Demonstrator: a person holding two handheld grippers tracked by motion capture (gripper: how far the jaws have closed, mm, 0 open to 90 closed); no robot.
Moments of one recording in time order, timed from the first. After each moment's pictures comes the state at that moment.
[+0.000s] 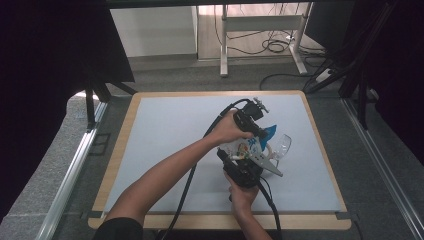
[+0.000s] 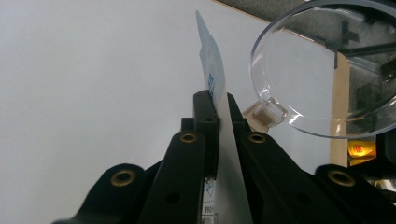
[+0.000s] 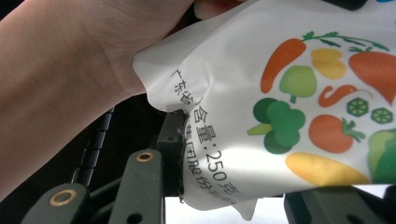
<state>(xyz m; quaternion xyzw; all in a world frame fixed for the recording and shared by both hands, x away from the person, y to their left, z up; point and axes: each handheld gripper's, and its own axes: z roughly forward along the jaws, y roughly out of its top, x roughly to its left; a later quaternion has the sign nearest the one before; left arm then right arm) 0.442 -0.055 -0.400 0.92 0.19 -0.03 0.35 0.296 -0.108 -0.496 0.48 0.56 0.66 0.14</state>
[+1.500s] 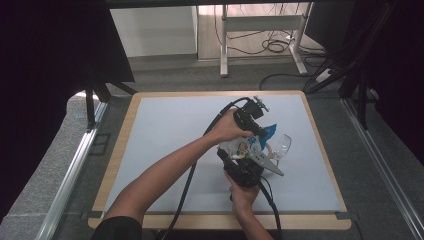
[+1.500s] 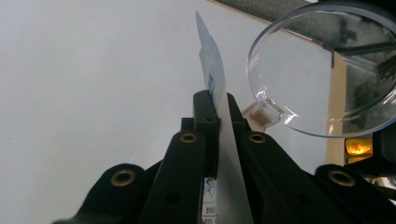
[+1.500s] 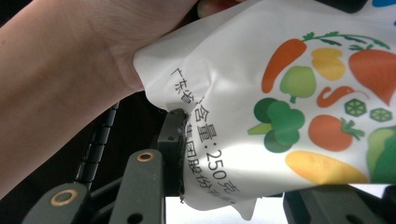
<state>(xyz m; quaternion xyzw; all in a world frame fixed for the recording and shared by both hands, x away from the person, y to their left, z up) 0.444 -0.055 -0.394 0.92 0.19 -0.04 0.35 0.296 -0.110 -0.492 0.47 0.57 0.66 0.14</state>
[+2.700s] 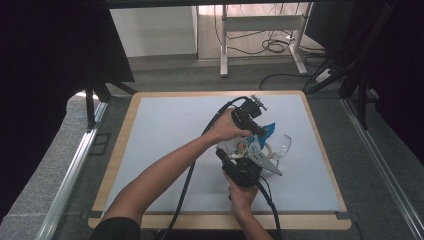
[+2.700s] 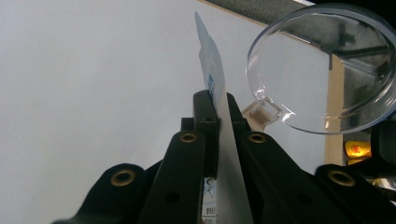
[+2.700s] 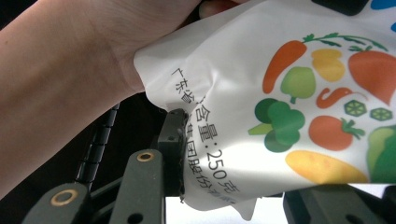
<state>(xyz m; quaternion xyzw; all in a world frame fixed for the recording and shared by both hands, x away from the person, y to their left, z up) 0.443 -0.049 -0.393 0.91 0.18 -0.03 0.36 0.295 -0.106 -0.490 0.46 0.57 0.66 0.15</state>
